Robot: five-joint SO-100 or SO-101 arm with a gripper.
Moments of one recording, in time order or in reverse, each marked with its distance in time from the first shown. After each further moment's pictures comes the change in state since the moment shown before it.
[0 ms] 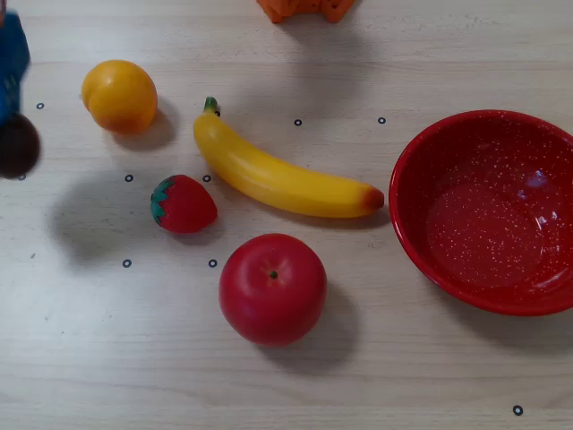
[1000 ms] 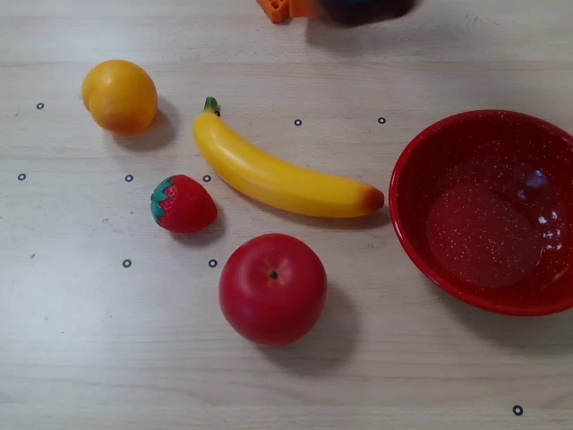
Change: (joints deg) arm 55.9 80.9 74.4 -22.1 -50.5
